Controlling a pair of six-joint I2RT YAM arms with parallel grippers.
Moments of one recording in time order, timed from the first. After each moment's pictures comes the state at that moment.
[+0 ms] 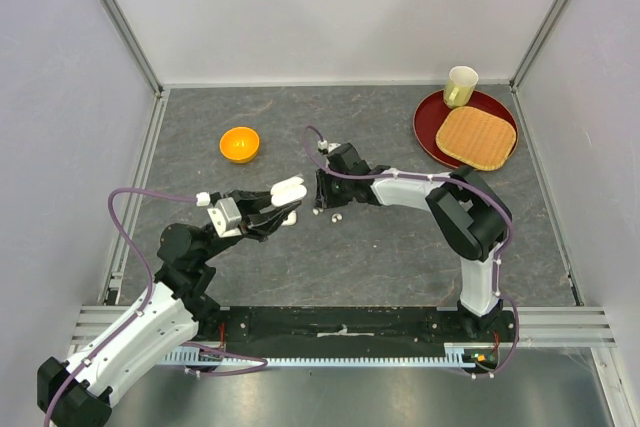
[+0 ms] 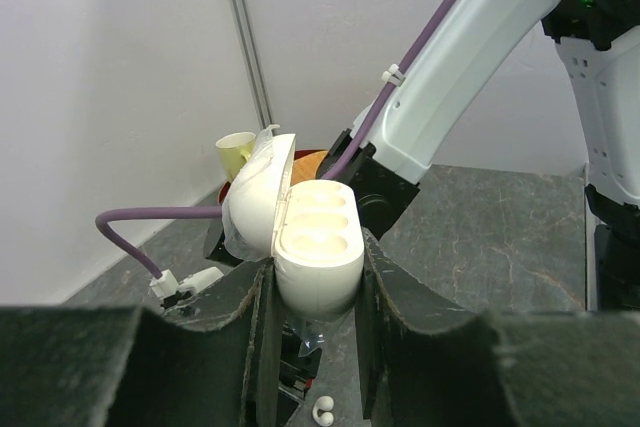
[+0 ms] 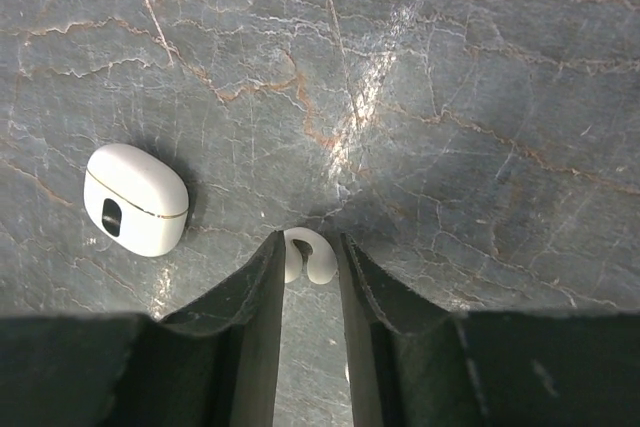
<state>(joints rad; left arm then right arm) -0.60 0.55 0.34 0.62 0.49 -0.01 0.73 1.96 1.19 -0.08 -0.17 0.46</state>
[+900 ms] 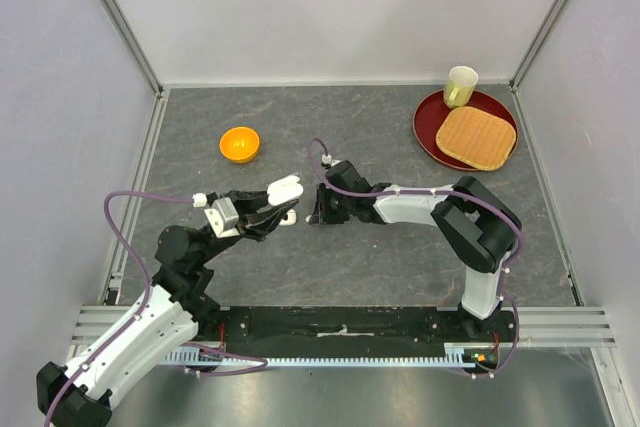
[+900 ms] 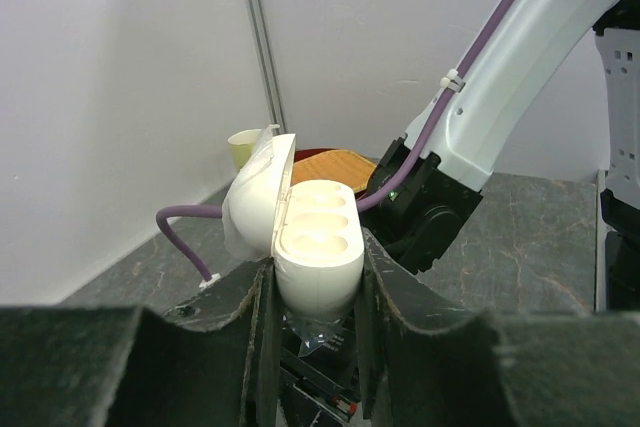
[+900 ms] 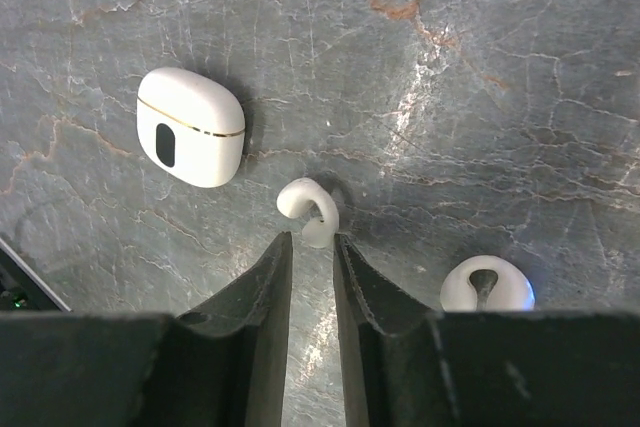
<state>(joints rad) -0.60 0.52 0.34 0.59 0.44 -0.01 0.80 1.87 1.03 0.02 -0.16 0.71</state>
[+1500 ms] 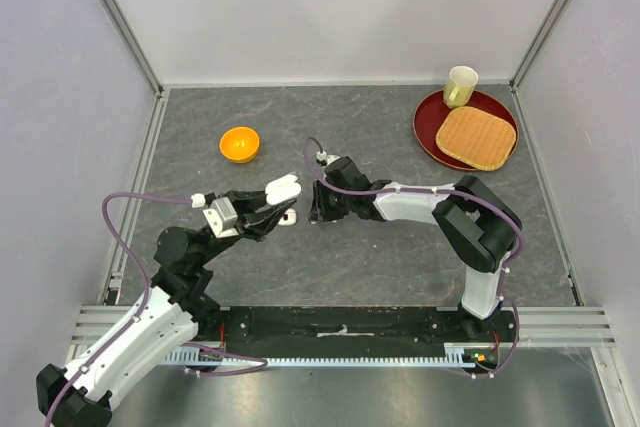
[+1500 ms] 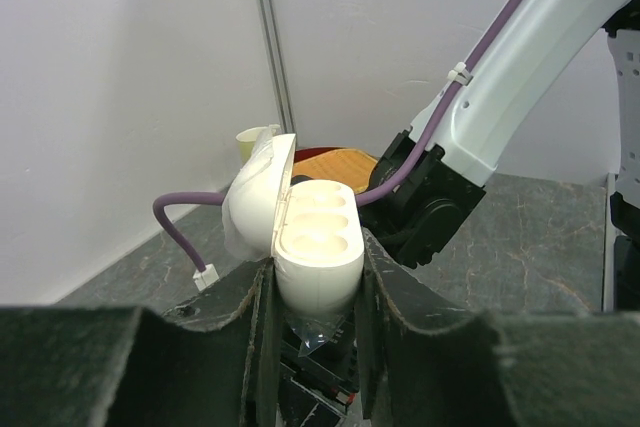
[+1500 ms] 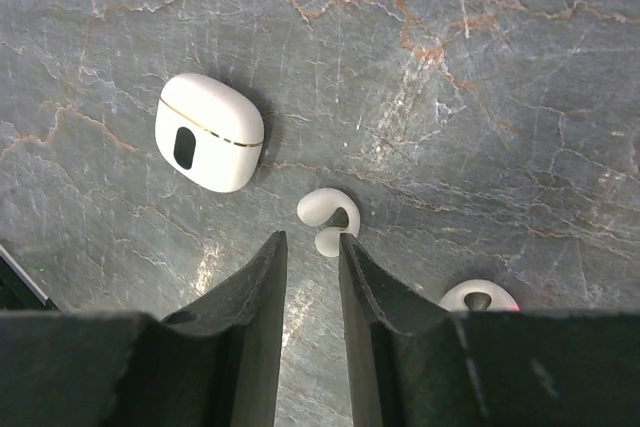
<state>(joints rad) -0.60 0.50 0.34 0.57 0.42 -0.01 0.80 1.87 1.06 0.02 -0.18 0.59</state>
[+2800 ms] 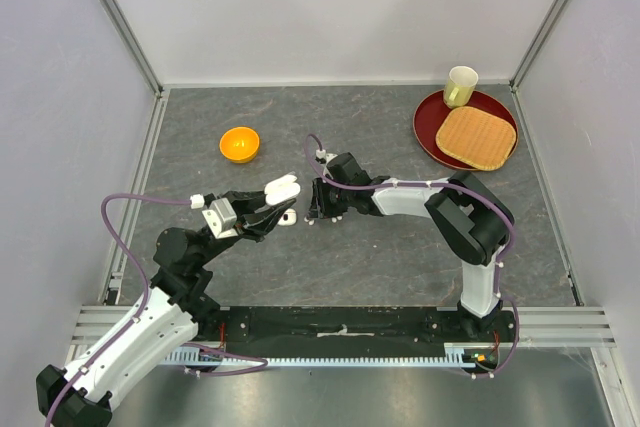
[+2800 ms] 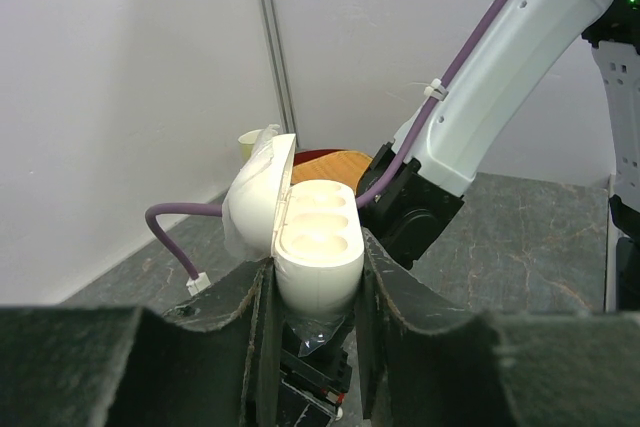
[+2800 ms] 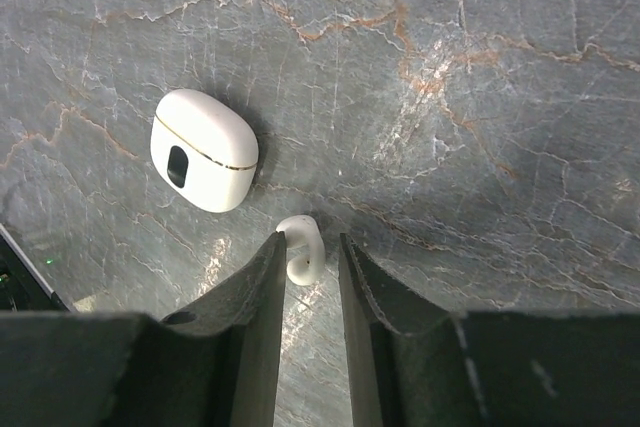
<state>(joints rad) -0.60 0.49 0.34 0.57 0.42 -0.01 0.76 1.93 1.09 0.05 -0.27 0.56</state>
